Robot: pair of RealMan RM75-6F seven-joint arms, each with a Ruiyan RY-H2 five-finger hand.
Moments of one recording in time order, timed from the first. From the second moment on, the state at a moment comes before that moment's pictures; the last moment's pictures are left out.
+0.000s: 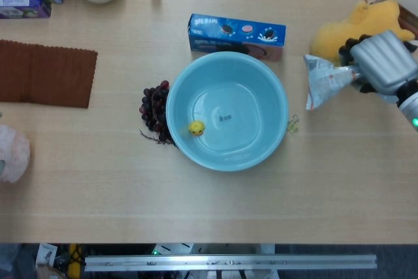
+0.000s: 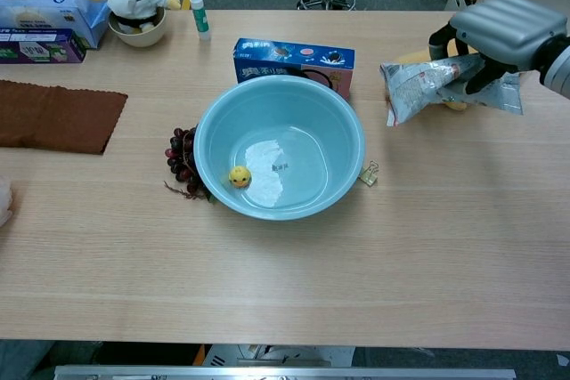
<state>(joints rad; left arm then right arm) -0.11 -0.93 0.04 -1.82 1.42 1.29 0.06 0.71 -1.24 0.01 -1.53 -1.23 0.95 -0.30</state>
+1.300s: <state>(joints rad) -0.08 -0.91 0.05 -1.82 1.42 1.32 0.03 0.96 -1.25 0.11 -1.75 -1.31 0.61 -0.23</state>
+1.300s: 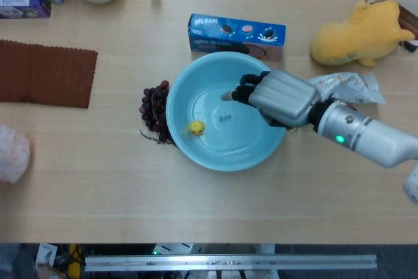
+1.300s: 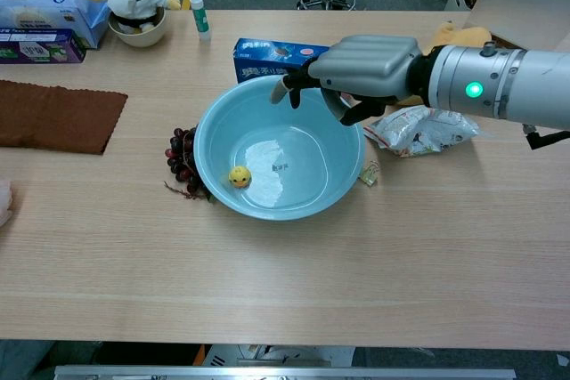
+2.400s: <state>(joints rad) -0.07 -0.92 0.05 -1.79 1.41 1.32 0.01 1.25 -1.56 0.03 -1.59 -0.85 0.64 -0.68</state>
